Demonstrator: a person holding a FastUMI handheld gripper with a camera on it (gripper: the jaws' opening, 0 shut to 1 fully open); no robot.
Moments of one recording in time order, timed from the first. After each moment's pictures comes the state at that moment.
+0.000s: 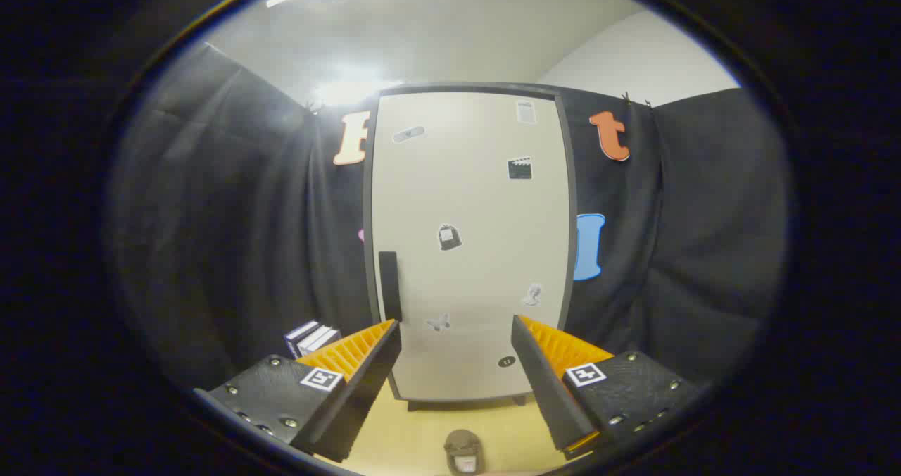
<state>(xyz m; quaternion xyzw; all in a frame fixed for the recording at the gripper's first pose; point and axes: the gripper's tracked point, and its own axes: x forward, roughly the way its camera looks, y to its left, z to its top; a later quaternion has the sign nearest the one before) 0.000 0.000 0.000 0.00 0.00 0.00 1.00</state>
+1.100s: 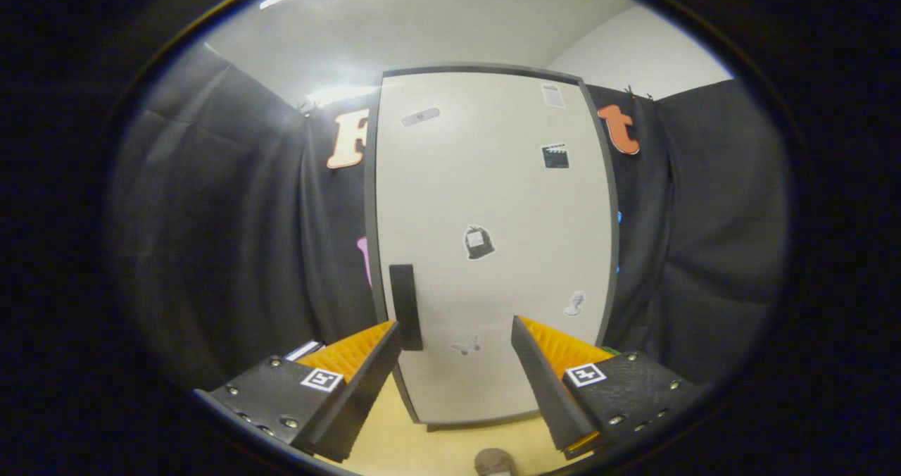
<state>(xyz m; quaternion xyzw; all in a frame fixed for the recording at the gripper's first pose) 0.092 0.060 -0.017 0.01 0.00 0.00 1.00</state>
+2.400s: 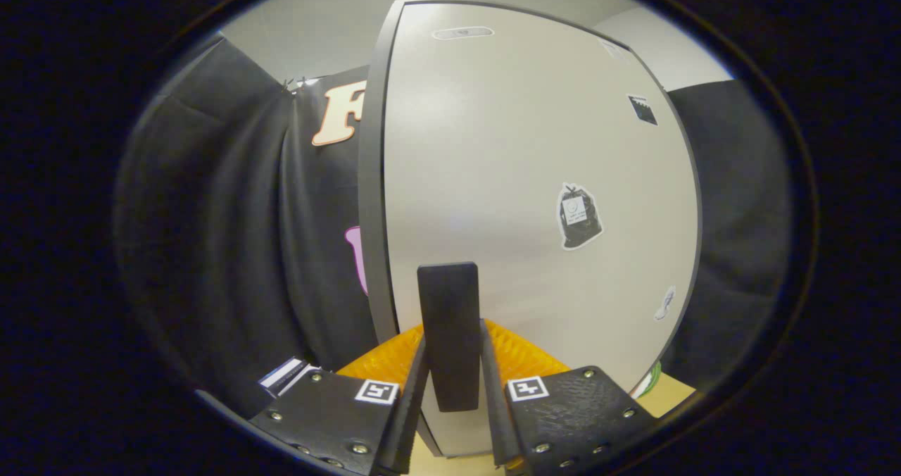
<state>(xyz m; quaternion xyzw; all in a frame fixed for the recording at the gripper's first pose) 0.223 0.112 -0.054 -0.01 0.01 -0.03 1.00</state>
